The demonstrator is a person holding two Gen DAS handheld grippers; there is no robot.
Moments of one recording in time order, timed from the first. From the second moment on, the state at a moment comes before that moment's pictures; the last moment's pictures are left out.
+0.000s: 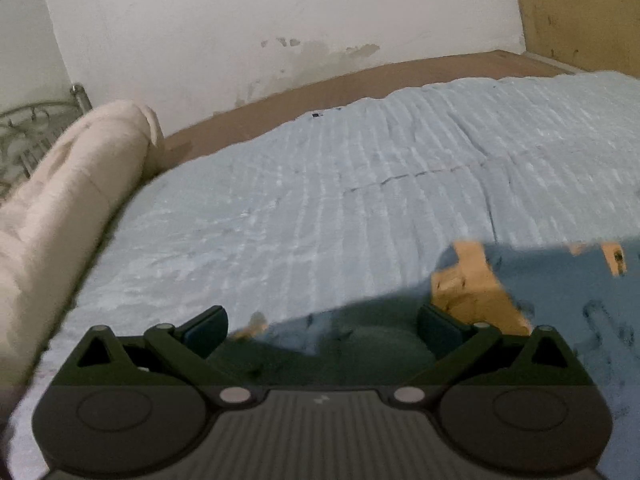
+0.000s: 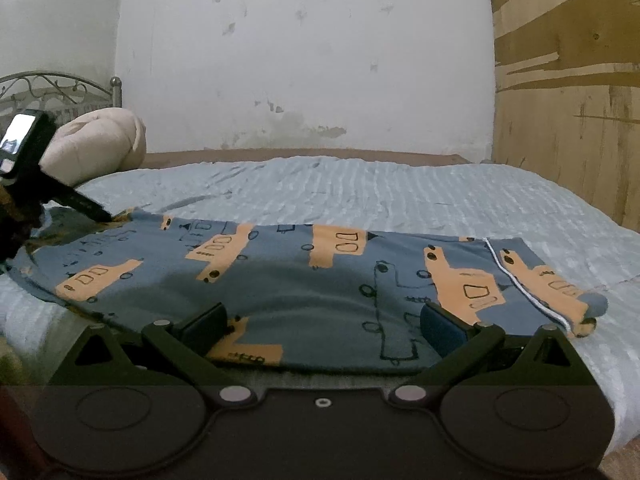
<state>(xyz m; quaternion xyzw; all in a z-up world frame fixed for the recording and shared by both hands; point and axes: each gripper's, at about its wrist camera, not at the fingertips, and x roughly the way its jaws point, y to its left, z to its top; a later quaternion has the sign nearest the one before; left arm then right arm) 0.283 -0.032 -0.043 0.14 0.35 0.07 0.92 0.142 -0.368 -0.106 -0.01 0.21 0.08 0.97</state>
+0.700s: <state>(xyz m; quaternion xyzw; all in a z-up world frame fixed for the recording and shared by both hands) 0.192 0.013 -0.027 0.11 0.31 0.14 0.93 0.102 -0.400 -0.092 0.03 0.18 0.01 0.98</state>
